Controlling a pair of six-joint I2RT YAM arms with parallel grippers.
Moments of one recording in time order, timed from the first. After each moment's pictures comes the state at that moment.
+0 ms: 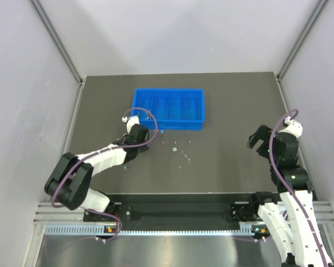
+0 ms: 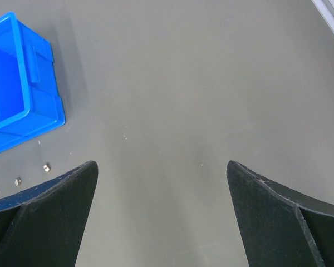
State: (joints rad) left arm -0.52 1.45 0.65 -0.05 -0.37 -0.63; right arm 0.07 0.54 0.72 -0.68 0.23 0.44
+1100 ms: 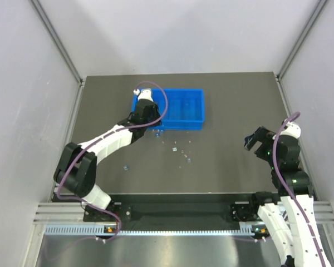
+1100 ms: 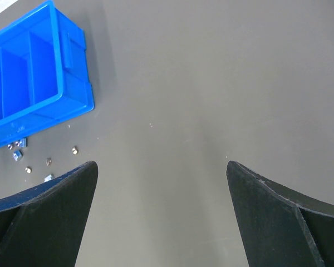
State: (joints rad) left arm -0.52 1.57 1.03 -0.02 -0.24 -0.47; right arm 0.07 0.50 0.71 -0.70 0.12 0.48
